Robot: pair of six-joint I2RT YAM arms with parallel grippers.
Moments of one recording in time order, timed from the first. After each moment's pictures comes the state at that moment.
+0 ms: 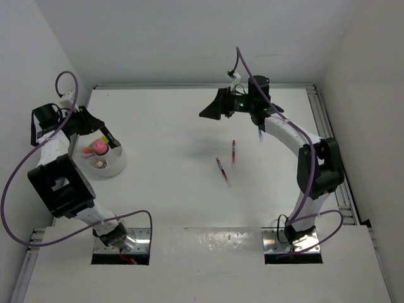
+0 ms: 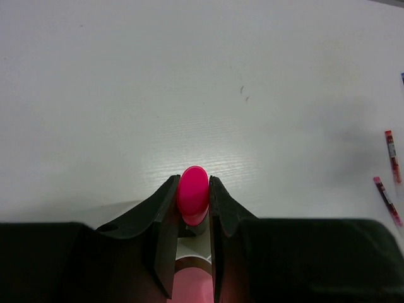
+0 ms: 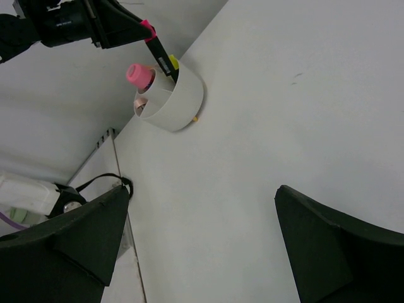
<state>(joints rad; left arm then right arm) 0.59 1.59 1.19 -0.28 0.85 0.12 0.33 1.80 1.34 0.16 -0.87 0.44</state>
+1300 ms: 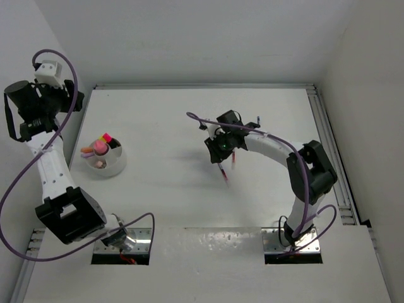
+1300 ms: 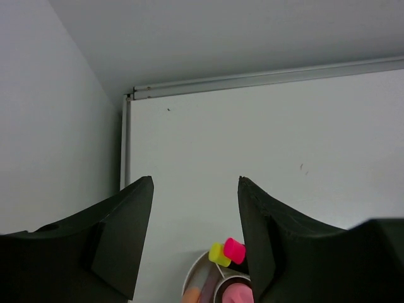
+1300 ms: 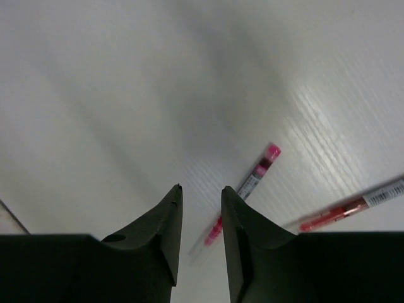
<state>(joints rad) 0.57 1.36 1.38 -0.27 0.63 0.21 0.56 1.79 1.22 -0.44 -0.37 -0.16</state>
